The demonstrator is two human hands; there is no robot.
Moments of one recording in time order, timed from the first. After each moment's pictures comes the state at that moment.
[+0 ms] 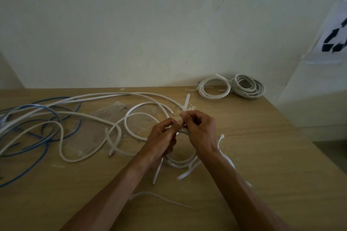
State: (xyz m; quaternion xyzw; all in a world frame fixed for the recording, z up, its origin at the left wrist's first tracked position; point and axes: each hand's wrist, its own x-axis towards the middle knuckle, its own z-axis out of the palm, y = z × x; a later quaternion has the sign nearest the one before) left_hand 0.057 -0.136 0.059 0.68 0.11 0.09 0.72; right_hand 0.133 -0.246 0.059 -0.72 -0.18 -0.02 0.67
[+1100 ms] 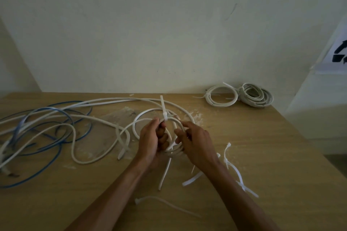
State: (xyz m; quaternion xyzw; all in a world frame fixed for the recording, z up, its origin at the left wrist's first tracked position) left_hand 0.052 -0.113 0.059 0.52 0.18 0.23 0.80; right_hand 0.118 -0.241 0.056 -0.81 -0.33 0.00 0.48
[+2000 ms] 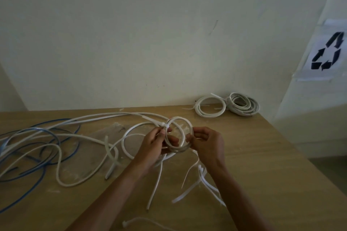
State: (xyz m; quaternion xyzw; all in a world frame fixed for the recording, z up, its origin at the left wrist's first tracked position) left_hand 0.077 -0.119 0.072 0.69 0.15 0.15 0.69; right_hand 0.162 -0.272 0.060 -0.71 -0.14 0.03 0.69
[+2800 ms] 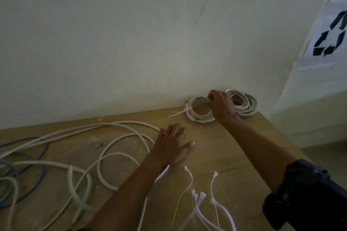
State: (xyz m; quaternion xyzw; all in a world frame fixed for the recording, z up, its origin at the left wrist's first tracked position) left_hand 0.243 -0.120 0.010 1.00 0.03 -0.02 0.09; right_hand 0.410 -0.280 0.073 -0.93 -0.19 -0.17 0.27
